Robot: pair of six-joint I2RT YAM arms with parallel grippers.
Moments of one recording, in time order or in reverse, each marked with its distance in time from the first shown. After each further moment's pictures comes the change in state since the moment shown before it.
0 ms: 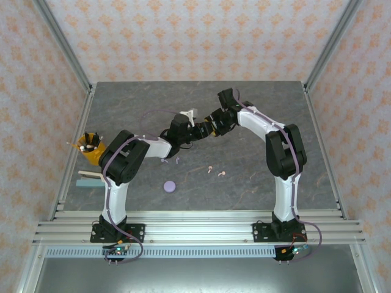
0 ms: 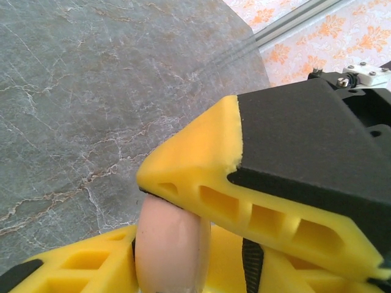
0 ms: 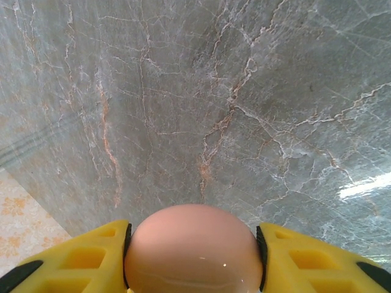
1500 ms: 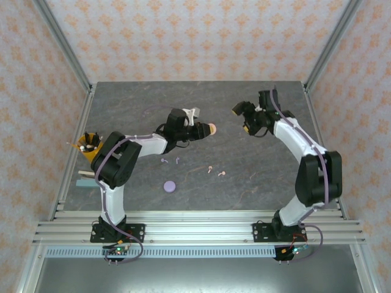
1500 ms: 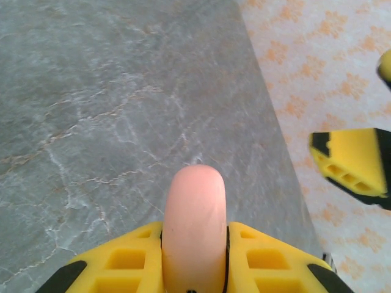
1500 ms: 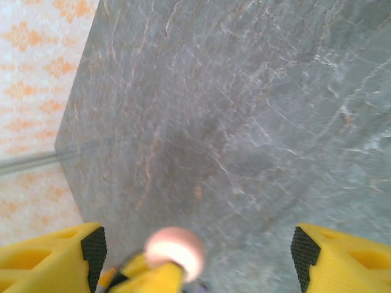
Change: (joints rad) left arm 0.037 -0.099 0.032 -0.217 0.229 0.114; right arm -0.236 -0.453 -0.391 0.161 -0.029 -0.375
